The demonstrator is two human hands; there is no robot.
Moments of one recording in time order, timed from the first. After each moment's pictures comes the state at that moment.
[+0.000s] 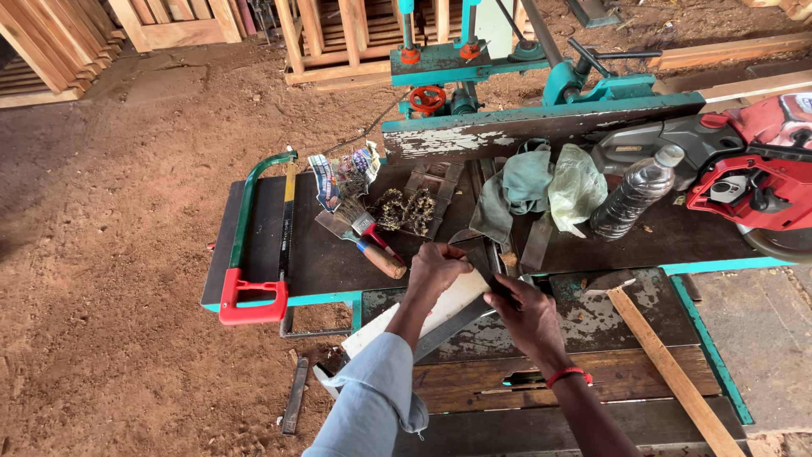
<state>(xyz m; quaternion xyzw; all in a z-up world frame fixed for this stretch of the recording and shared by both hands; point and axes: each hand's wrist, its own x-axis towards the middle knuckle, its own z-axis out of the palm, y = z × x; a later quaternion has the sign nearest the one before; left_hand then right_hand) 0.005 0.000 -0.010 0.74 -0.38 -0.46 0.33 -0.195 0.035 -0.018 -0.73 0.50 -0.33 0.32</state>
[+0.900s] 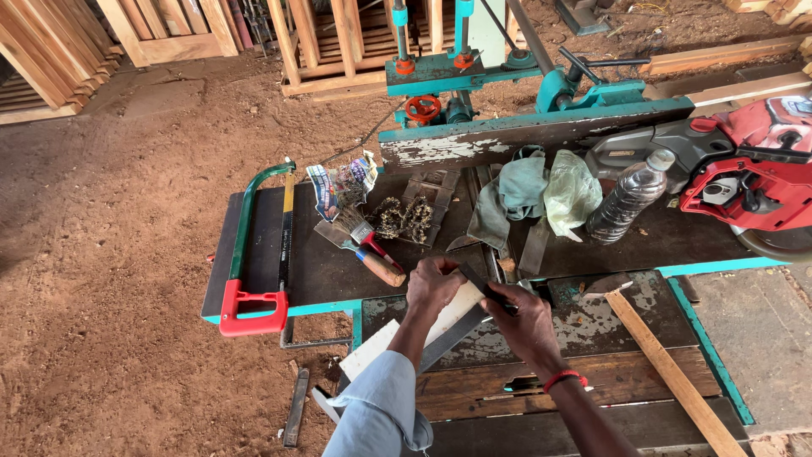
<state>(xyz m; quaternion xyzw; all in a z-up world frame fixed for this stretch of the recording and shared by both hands) 0.005 0.014 -0.010 0.77 -0.39 -0.40 0.31 -0.191 0.033 -0.021 -0.73 0.51 -0.33 0.33</state>
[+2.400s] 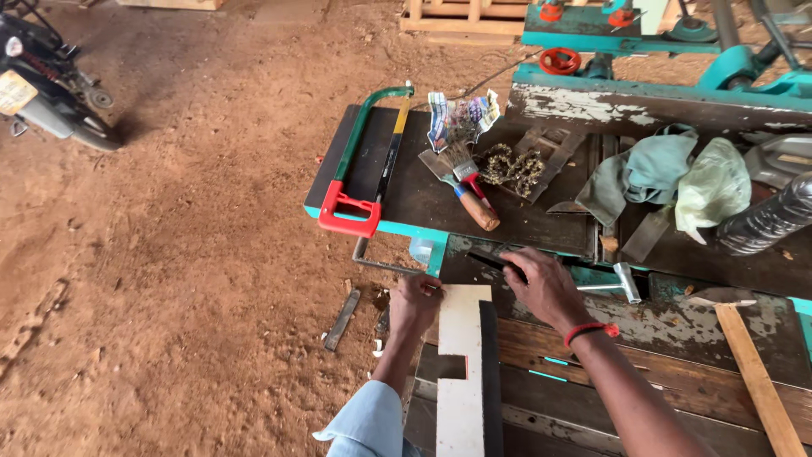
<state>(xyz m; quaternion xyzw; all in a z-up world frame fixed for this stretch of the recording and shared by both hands) 0.090 0.216 -0.095 0.82 -0.30 -0.21 0.43 -0.105 0.069 -0.004 -0.91 0.27 -0.24 0.20</state>
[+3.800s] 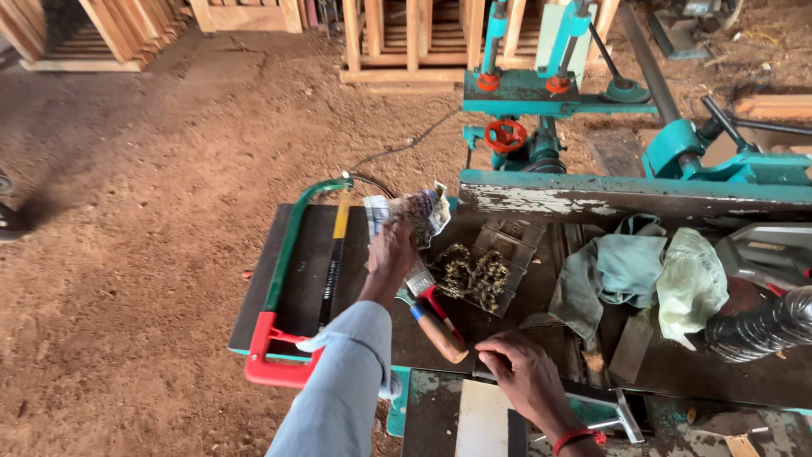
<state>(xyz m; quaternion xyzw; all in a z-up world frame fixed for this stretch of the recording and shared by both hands) 0.249 -0.114 -0.056 0.82 -0.48 -0.08 0.31 -0.052 -0.032 -0.014 -0.82 0.45 -0.18 0.32</state>
